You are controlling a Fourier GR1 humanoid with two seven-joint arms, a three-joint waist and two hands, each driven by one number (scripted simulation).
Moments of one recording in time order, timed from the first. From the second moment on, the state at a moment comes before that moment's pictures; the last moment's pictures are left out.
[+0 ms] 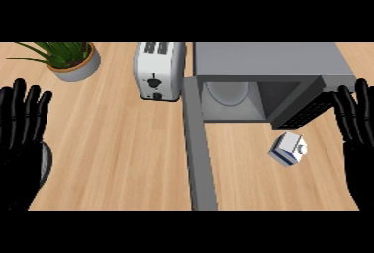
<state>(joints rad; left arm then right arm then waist) 0.01 0.07 0.03 -2.10 -0.02 -0.01 -0.01 0.01 -0.10 0.00 -2.10 0.00 -0.01 0.00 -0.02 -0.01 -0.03</state>
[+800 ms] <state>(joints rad) 0.11 0.09 0.17 -2.17 0.15 -0.05 0.10 -0.07 -0.01 0.14 -2.05 0.36 -0.35 0.18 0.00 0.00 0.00</state>
